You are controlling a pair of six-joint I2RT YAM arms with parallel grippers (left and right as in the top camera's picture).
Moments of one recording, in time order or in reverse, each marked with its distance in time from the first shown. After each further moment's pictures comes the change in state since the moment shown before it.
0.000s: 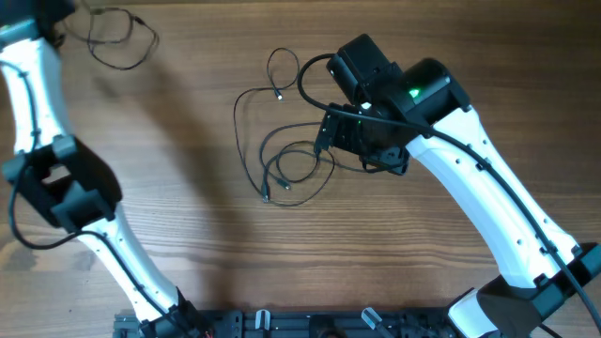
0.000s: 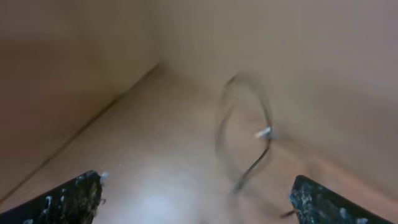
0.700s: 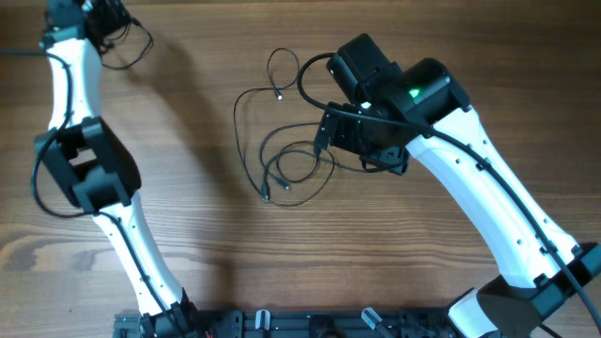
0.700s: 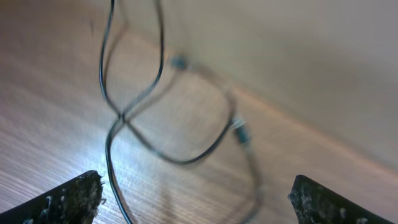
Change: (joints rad) left arm -0.128 0.159 -0.027 0.036 0.134 -0.109; right arm 0.000 0.000 0.000 0.008 0.000 0.000
